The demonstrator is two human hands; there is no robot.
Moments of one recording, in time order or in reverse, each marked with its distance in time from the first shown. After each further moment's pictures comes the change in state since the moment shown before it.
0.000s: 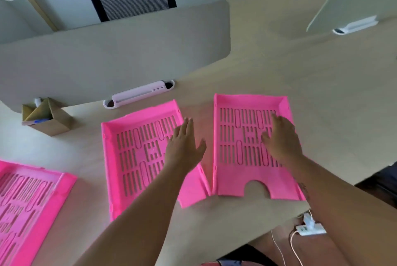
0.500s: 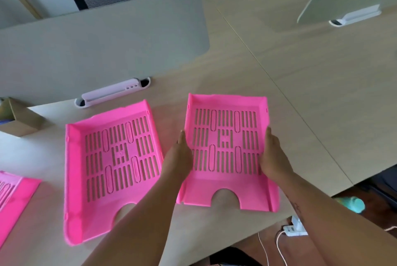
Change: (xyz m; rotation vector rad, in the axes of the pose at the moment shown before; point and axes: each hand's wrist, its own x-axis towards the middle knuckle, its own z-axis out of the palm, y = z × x) left_hand 0.023 0.066 0.073 -0.190 -0.154 -0.297; right_hand 0.001 0.079 0.005 0.234 -0.246 0.105
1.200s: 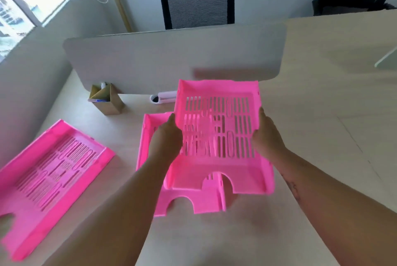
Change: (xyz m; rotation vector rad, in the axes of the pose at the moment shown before) left_hand -0.026 -0.095 -0.169 -0.025 0.461 -0.106; right_hand 0.014 -0.211 0.028 -0.022 -0.031 -0.333
